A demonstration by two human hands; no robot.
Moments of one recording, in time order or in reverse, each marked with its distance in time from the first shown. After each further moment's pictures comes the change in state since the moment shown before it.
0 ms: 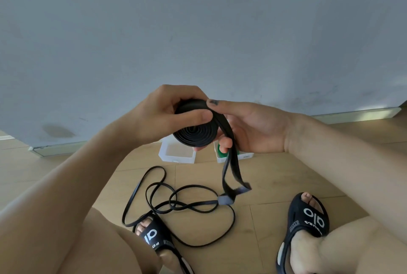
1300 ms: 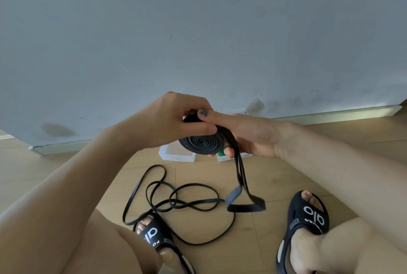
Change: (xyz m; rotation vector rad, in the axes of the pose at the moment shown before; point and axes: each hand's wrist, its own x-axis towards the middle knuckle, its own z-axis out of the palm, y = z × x) left_hand 0.002 0.003 0.011 0.232 -0.068 -0.085; right_hand 0.013 0.016 0.002 -0.284 0.175 0.086
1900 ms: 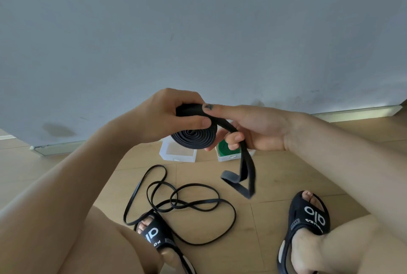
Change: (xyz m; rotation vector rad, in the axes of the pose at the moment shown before) left_hand -0.001 -0.008 -0.010 -0.085 0.010 -0.044; right_hand -0.014 -0.015 -0.005 0.168 -0.045 -0.029
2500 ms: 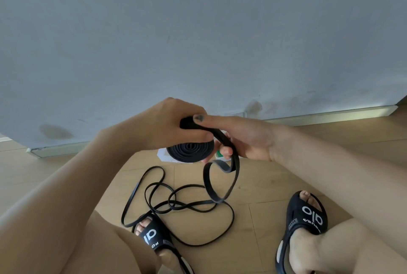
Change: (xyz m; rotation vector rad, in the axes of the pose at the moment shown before) left_hand 0.001 0.001 0.010 0.162 -0.088 0.009; right_hand 0.008 0.016 0.009 -0.112 0.061 -0.016
